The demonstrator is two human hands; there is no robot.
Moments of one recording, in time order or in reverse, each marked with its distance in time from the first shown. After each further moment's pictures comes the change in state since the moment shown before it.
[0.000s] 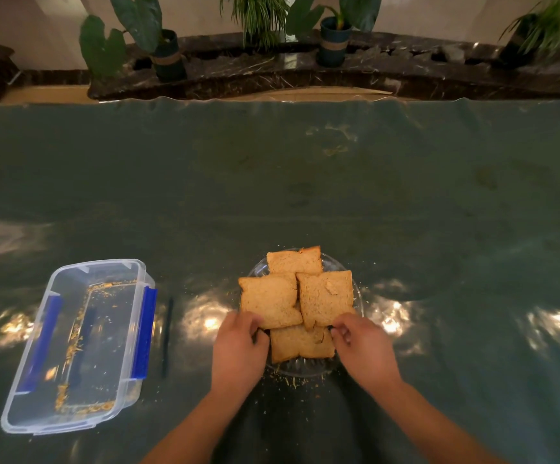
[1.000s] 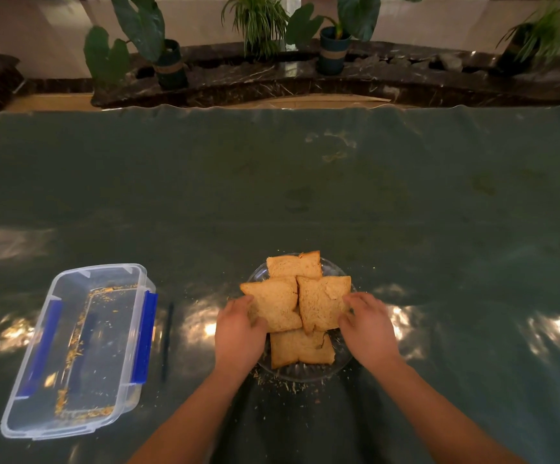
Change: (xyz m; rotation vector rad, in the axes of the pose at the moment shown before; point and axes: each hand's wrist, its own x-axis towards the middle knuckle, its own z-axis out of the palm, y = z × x) left_hand 0.031 0.010 -0.001 -0.047 -0.069 -0.140; right_hand 0.034 0.014 0.001 -0.095 0.001 0.091
